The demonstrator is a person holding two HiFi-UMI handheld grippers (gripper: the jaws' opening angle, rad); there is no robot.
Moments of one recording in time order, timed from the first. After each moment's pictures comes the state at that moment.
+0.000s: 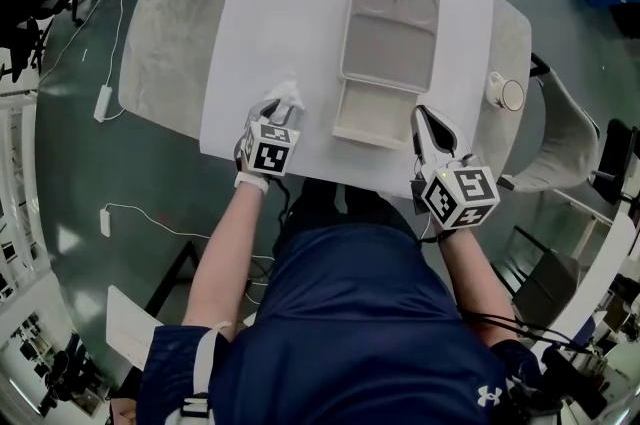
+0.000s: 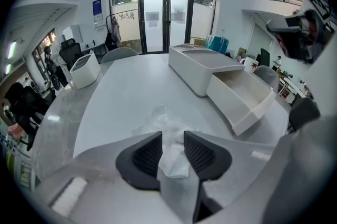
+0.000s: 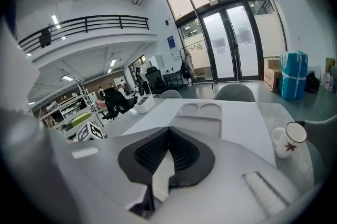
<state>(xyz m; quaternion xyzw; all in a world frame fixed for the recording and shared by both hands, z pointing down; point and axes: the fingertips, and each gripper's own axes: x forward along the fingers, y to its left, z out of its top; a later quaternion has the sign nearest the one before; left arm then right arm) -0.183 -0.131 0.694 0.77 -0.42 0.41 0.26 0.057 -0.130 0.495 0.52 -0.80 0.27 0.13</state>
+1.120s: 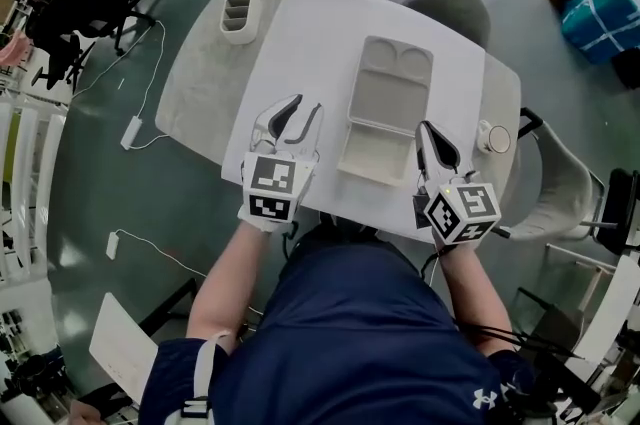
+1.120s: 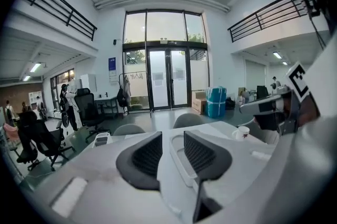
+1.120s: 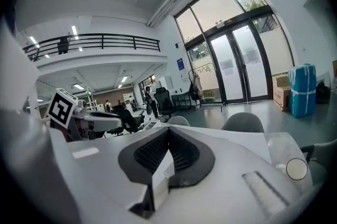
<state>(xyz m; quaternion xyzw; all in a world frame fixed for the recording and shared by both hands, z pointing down) -0.131 -0.173 0.402 0.84 -0.50 0.20 0.07 0.059 -0.147 0.396 0.51 -0.84 0.19 0.04</state>
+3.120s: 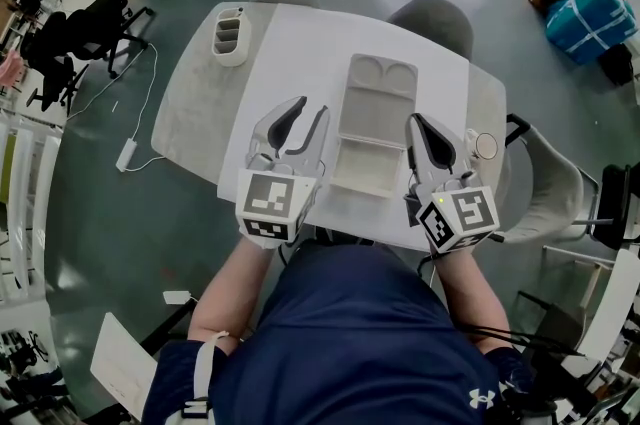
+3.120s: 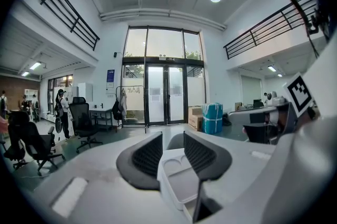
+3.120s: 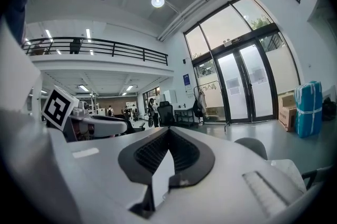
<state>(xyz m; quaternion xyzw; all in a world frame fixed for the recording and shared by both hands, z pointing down) -0.099 -0.175 0.326 0.86 -0.49 0.11 0.04 0.049 -0.155 0.316 0.50 -0.86 0.10 -0.01</state>
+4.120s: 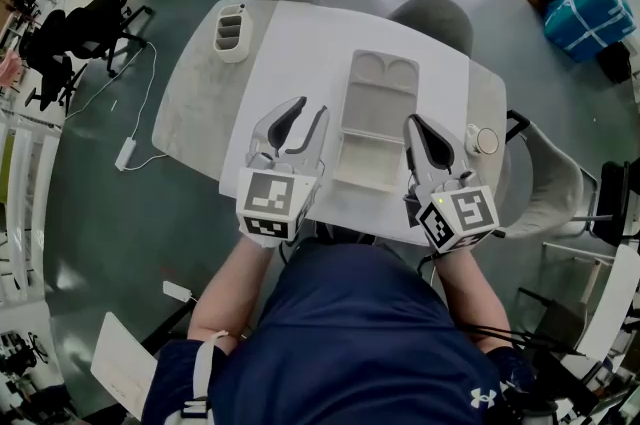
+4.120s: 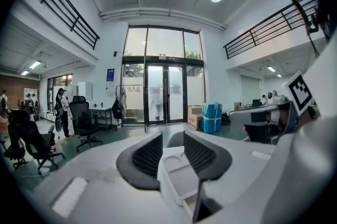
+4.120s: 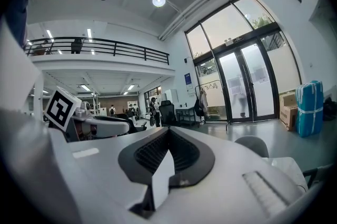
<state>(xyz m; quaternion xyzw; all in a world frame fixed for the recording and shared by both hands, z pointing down) -0.109 -0.165 0.333 0.86 -0.49 0.12 0.04 0.037 -0.142 0.320 0.50 -0.86 0.10 0.00</state>
